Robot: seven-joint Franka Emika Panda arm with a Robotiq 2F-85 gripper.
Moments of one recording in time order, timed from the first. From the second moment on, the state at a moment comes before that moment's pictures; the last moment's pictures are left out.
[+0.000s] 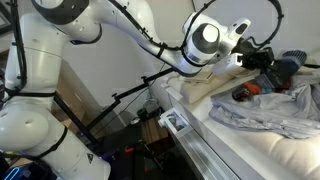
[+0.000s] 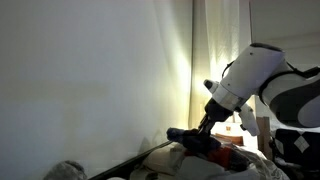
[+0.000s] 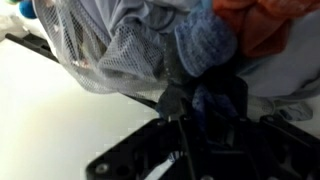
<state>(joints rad) 0.60 0.73 -0.66 -1.83 -0.45 3.10 0.33</state>
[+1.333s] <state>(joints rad) 0.30 0.68 -0.31 -1.83 -0.38 3.01 -0.08</state>
